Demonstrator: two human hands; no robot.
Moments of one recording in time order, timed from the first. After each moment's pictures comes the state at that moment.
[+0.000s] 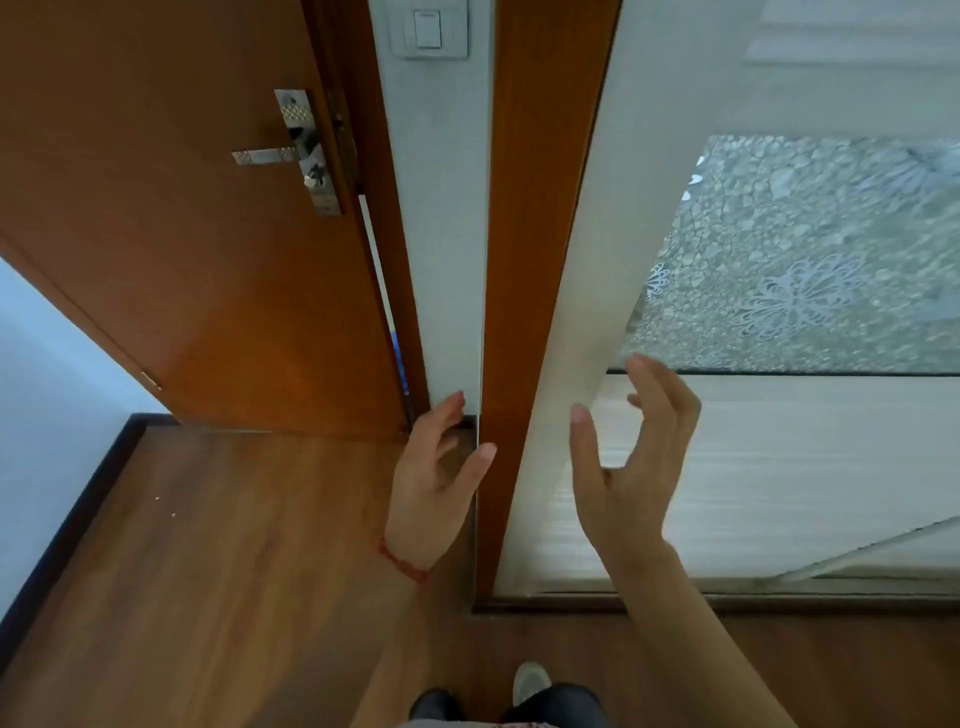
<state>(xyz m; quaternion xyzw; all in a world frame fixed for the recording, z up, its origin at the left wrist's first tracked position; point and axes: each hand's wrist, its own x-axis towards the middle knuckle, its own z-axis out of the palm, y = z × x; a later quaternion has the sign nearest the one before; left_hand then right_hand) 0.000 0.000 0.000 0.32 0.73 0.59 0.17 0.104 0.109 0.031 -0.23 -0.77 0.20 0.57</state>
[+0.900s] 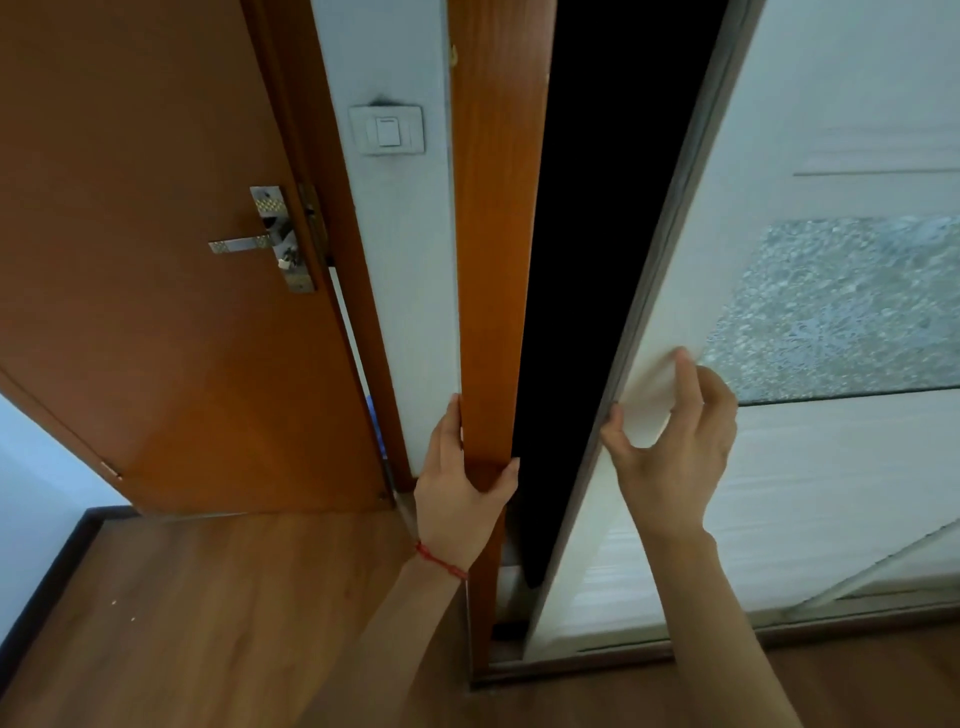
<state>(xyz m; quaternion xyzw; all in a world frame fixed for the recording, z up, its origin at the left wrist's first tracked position) 0.001 0.038 0.024 0.35 0.78 0.52 0.05 0.116 0.164 0.046 -0.38 -0.75 0.00 0.54</state>
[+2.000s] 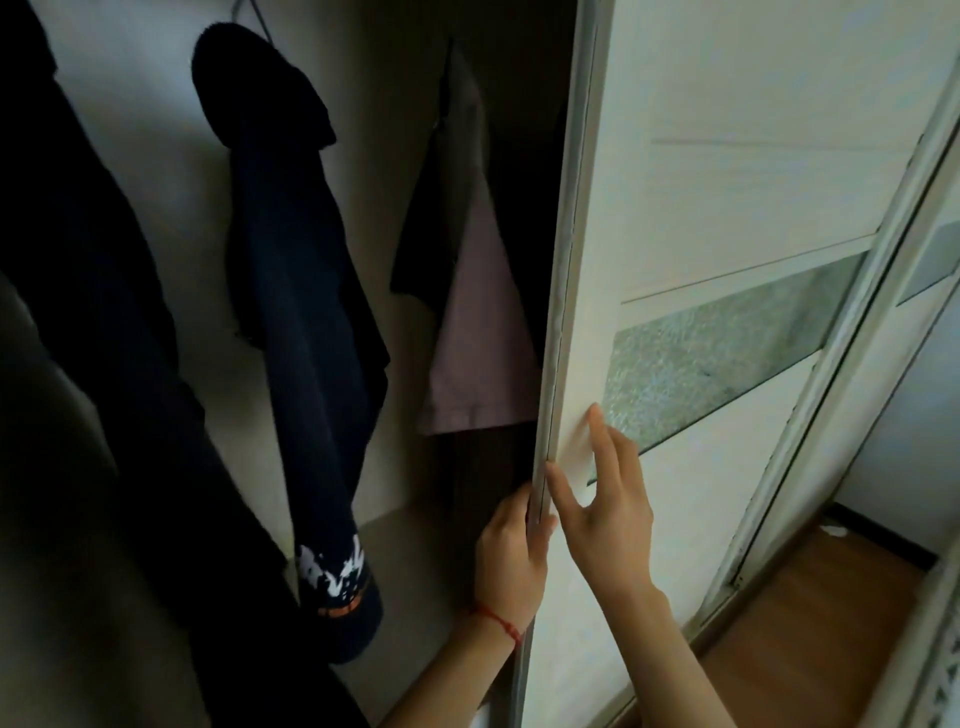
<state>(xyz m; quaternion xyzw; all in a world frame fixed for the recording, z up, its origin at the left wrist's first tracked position) 0.247 0.357 0.038 0.59 0.60 0.51 0.17 0.340 0.375 0.087 -0.47 -0.70 -0.02 0.53</state>
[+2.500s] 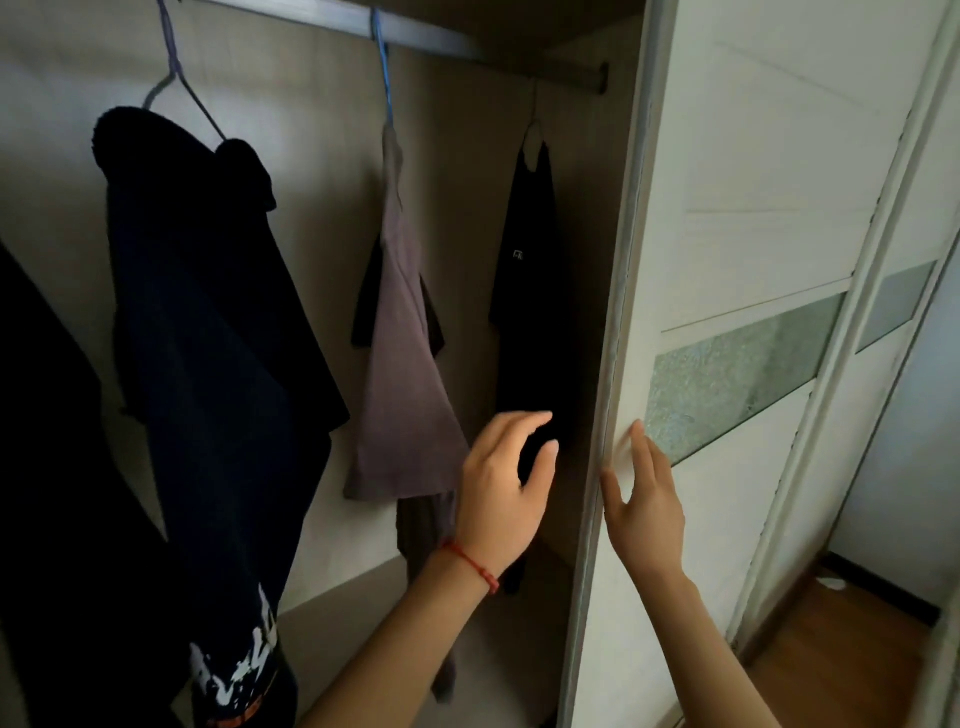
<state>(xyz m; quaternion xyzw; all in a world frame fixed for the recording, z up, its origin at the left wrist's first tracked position) 0.287 0.413 0.156 0.69 0.45 0.57 0.00 0.436 0.477 0.091 -0.56 -0.66 -0.02 0.51</state>
